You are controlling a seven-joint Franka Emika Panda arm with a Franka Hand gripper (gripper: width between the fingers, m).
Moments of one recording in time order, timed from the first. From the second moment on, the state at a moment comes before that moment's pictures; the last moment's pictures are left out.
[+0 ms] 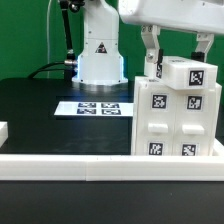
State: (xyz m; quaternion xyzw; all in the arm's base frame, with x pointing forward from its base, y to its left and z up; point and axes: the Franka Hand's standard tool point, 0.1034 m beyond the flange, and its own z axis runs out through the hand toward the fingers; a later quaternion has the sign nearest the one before) arm 0.618 0.075 0.157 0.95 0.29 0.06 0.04
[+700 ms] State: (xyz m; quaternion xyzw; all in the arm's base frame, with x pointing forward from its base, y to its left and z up) arm 0.616 0.076 0.153 0.96 0.27 0.07 0.03
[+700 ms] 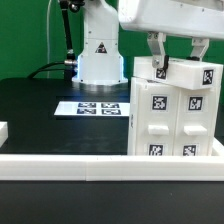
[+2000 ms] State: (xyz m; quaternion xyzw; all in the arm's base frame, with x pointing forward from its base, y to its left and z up) arm 0.618 0.083 0.155 0.97 -0.20 0.10 -0.01
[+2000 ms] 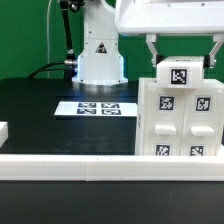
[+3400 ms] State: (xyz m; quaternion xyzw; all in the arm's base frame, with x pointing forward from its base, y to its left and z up) arm 0.600 0.085 0.156 0.68 -0.73 0.05 -0.06
